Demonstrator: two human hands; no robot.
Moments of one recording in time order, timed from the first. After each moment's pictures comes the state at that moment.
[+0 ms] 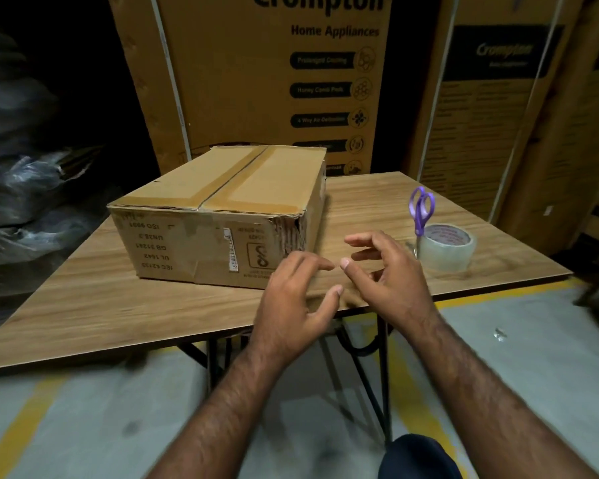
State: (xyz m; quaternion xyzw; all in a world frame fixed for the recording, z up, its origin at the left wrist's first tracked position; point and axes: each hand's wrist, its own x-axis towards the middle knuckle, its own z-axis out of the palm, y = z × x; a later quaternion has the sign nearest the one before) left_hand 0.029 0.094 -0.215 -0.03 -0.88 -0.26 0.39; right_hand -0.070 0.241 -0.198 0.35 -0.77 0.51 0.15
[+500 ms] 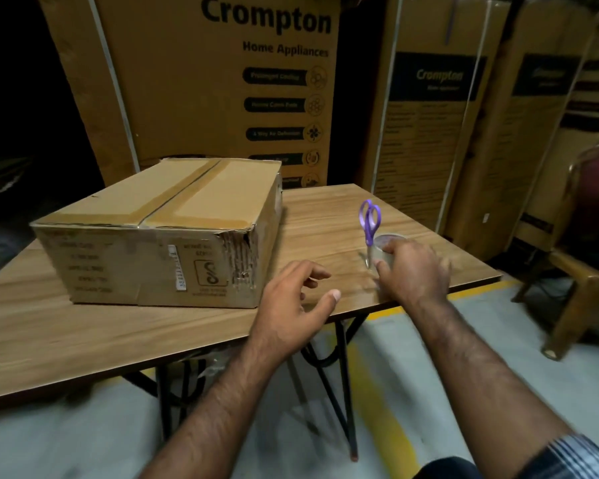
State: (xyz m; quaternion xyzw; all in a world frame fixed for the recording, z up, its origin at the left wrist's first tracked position) left_hand -0.011 0.135 -0.208 -0.03 -0.86 -0.40 0.30; right_hand -0.136 0.302 -0.176 0.07 -0.97 0.17 0.19
